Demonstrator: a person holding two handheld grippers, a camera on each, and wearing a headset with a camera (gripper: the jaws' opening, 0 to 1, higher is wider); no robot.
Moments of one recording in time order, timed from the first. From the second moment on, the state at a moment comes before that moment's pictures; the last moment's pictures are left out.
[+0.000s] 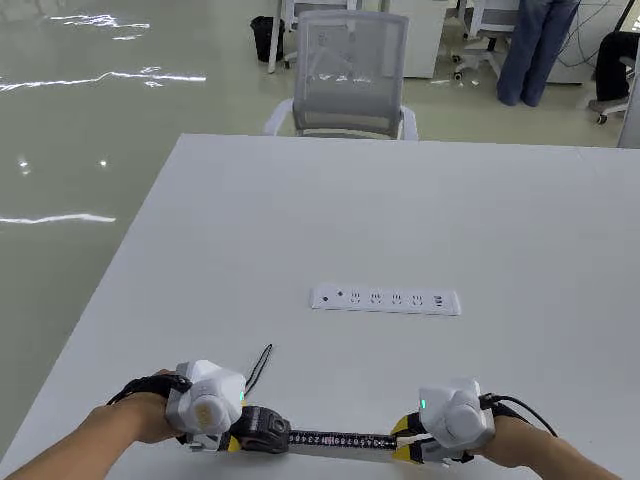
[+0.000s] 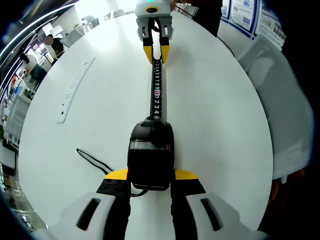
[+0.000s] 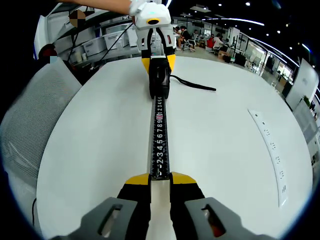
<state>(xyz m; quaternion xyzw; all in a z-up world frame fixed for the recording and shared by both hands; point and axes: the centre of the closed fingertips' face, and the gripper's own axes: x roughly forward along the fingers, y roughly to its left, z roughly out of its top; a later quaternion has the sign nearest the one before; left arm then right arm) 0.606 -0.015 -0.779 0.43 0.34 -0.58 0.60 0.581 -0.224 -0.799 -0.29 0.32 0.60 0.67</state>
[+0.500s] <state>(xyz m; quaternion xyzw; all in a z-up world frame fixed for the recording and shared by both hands) 0.607 -0.015 -0.780 0.43 0.34 -0.58 0.60 0.579 -0.231 -0.798 -0.29 0.32 0.60 0.67</state>
